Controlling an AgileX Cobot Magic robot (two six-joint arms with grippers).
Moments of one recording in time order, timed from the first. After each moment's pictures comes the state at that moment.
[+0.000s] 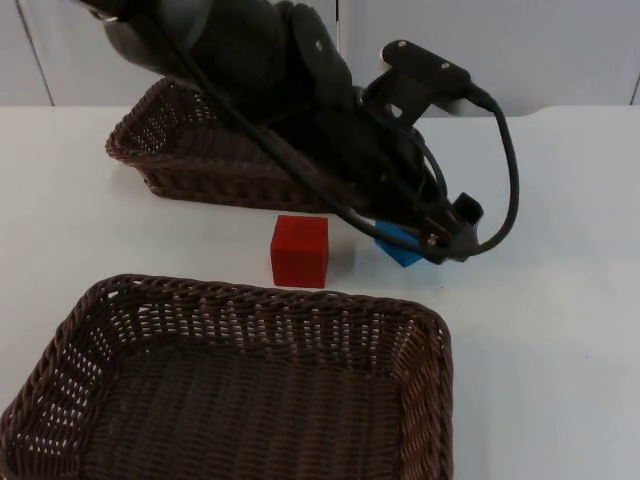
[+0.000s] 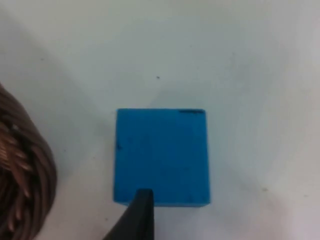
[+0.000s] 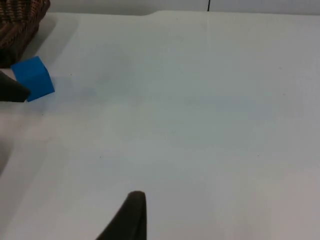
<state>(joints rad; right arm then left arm) 0.09 0.00 -0.52 -0.08 1.09 0.01 -0.62 2.18 -1.43 -0.63 0.28 0.85</state>
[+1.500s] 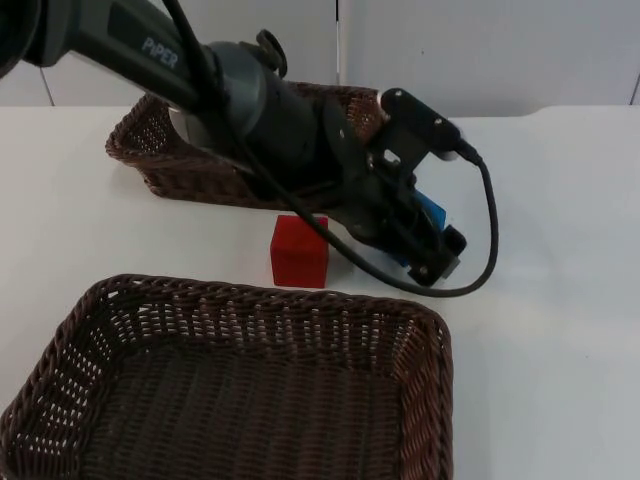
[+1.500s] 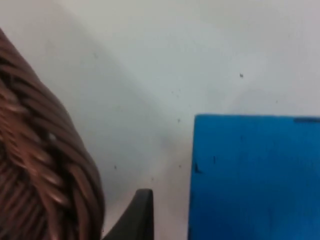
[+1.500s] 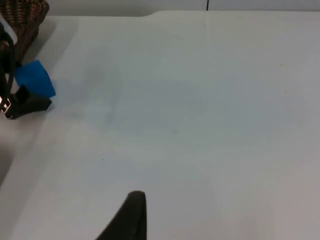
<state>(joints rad) 0.09 0.00 -0.52 -0.08 1.09 0.04 -0.62 2.38 -1.51 -0.63 0.06 0.88</state>
